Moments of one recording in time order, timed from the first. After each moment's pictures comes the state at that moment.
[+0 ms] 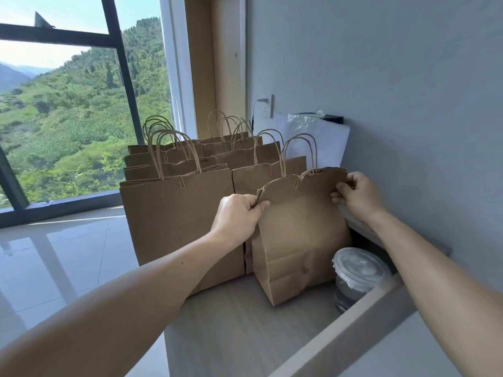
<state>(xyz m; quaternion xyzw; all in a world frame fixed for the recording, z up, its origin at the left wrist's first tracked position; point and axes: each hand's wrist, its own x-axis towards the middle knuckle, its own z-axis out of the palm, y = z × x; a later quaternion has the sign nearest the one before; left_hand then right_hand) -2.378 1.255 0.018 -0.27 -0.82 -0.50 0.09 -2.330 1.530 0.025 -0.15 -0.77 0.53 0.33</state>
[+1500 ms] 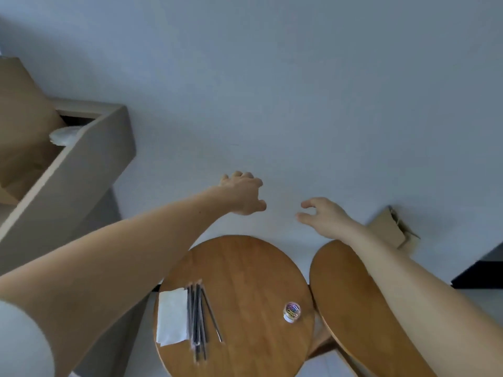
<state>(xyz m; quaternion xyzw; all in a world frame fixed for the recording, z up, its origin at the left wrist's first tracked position) -1.884 1.281 -0.030 -0.80 -0.60 0.00 -0.06 -1.653 1.271 -0.065 -0.64 -0.72 0.24 0.13</state>
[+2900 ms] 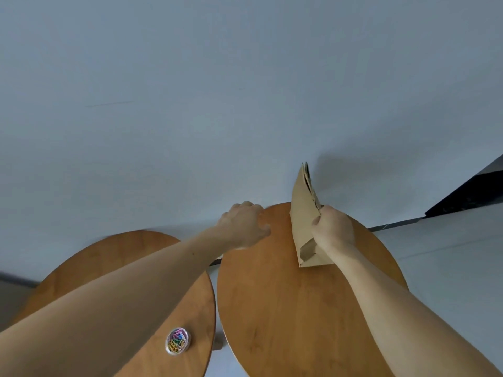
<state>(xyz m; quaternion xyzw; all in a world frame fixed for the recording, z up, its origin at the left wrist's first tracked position) -1.444 1.479 -0.232 -0.77 -0.58 0.04 -0.26 -1.229 1.460 -0.297 -0.82 -0.55 0.12 0.13</state>
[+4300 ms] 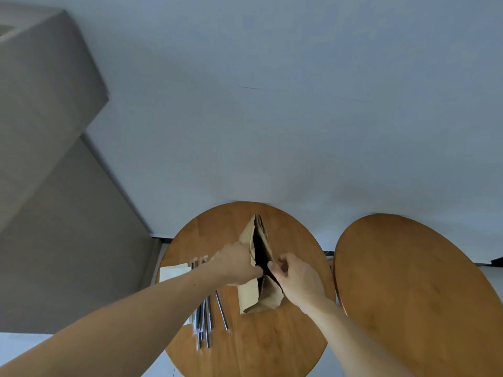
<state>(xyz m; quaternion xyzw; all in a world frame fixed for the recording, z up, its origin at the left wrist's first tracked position) -1.891 1.322 -0.280 -0.67 -0.66 0.06 -0.34 -1.705 1.306 -0.307 -0.66 -0.70 0.28 0.05</state>
